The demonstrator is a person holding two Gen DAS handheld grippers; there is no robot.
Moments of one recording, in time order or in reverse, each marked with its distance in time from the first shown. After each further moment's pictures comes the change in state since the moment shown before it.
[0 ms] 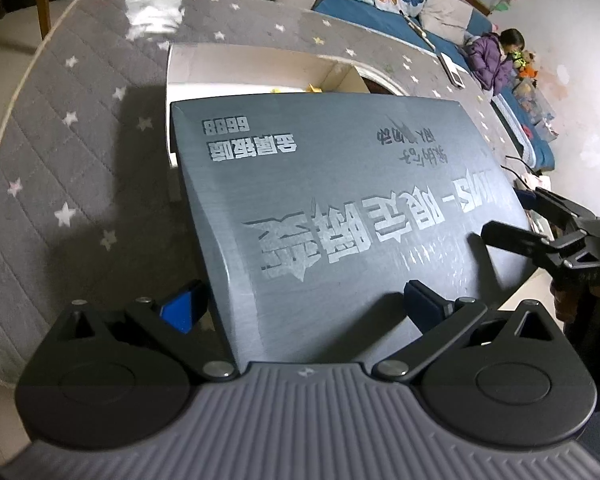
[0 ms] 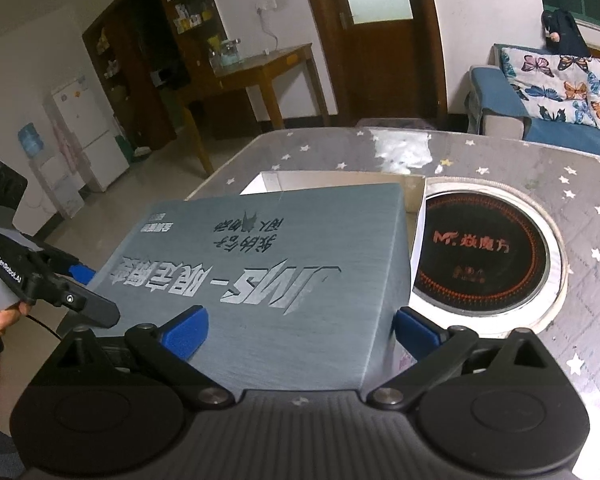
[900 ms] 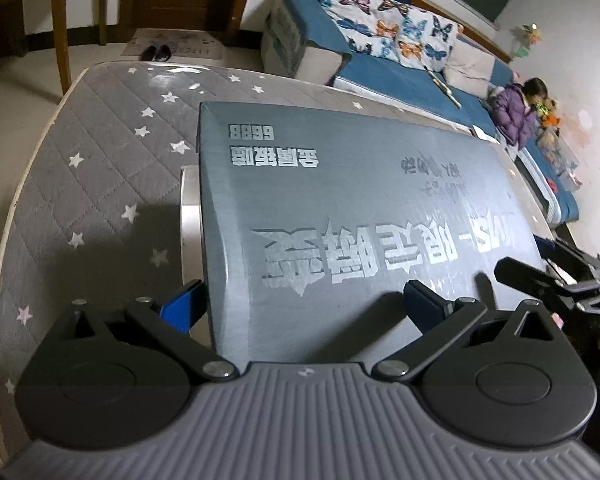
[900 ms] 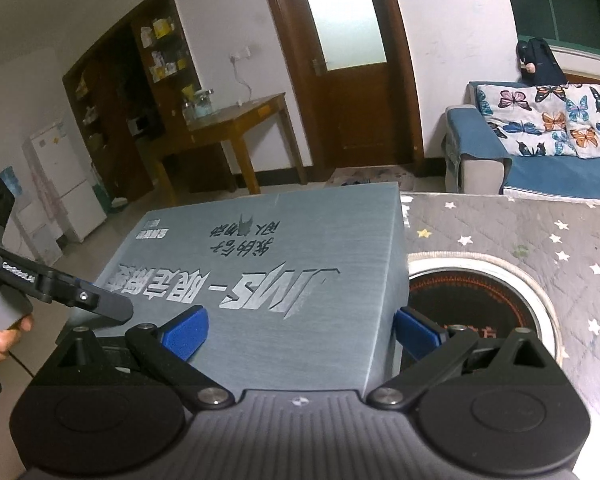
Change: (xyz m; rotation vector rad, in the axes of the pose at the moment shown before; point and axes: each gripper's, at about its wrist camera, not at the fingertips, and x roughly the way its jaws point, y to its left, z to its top) left arm 0.027 0.011 0.113 -0.029 -0.156 0.077; right arm 0.044 -0.036 0.069 0.044 -0.156 -0.057
